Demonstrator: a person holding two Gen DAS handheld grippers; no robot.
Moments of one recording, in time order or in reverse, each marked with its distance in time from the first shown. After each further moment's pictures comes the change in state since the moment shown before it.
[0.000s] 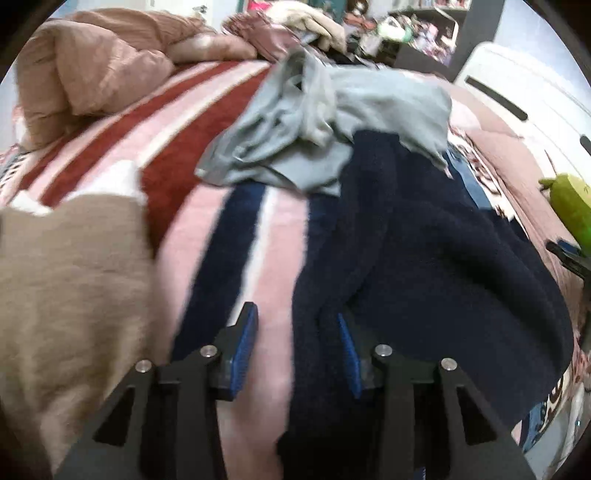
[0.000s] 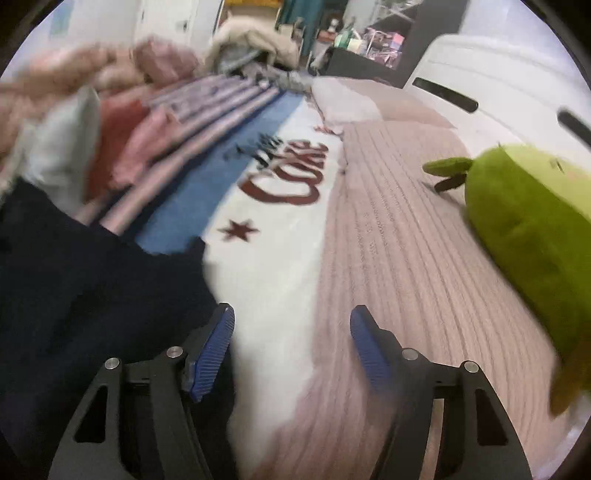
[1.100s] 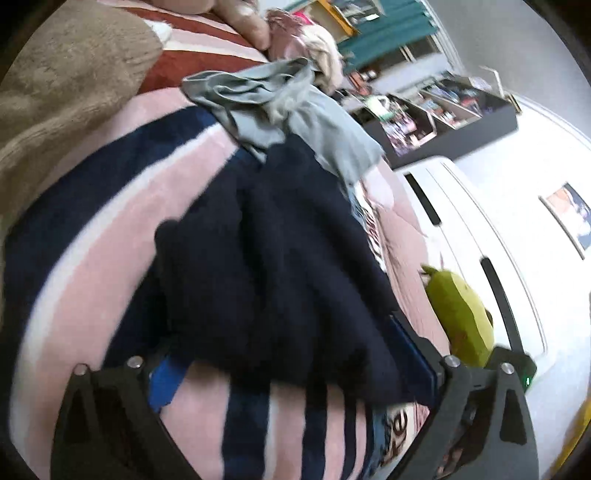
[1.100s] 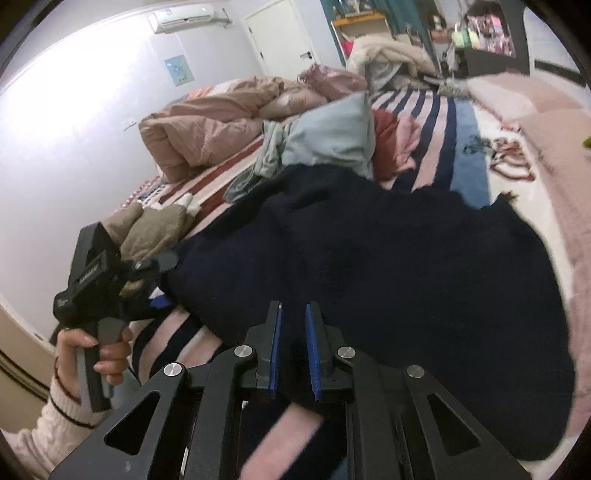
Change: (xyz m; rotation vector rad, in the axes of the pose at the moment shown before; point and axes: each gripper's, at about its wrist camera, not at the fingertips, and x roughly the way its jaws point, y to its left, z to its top) left arm -0.018 -0.008 -0.076 -0.475 -0.074 -0.556; right arm -0.096 0.160 -0.075 0.000 -0.046 0.682
